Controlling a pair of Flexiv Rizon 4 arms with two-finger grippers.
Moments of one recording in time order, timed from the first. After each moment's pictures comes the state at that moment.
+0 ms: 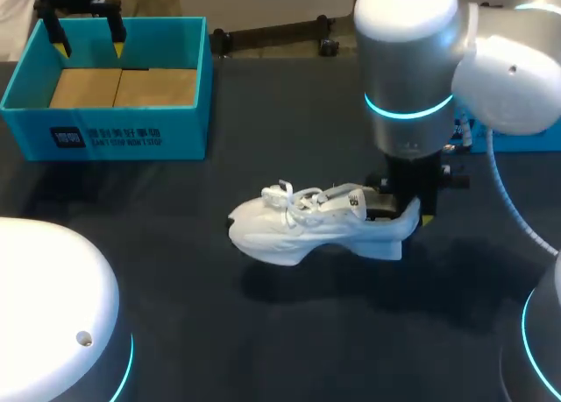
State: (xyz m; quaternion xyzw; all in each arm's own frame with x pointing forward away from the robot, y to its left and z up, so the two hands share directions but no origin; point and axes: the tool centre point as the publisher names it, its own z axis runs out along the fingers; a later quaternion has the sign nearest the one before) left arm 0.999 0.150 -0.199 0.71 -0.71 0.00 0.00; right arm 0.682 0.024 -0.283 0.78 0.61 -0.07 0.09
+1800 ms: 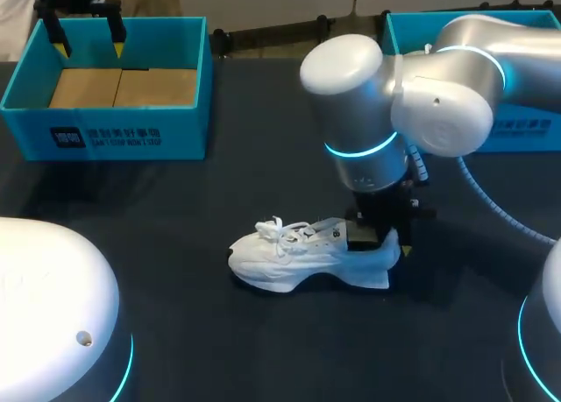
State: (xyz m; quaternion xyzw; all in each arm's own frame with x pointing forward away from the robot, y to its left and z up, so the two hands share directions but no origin) left arm 0.999 0.150 -0.199 0.71 -0.71 0.00 0.00; right arm 0.679 0.038 -0.360 0.79 0.58 -0.14 0.10
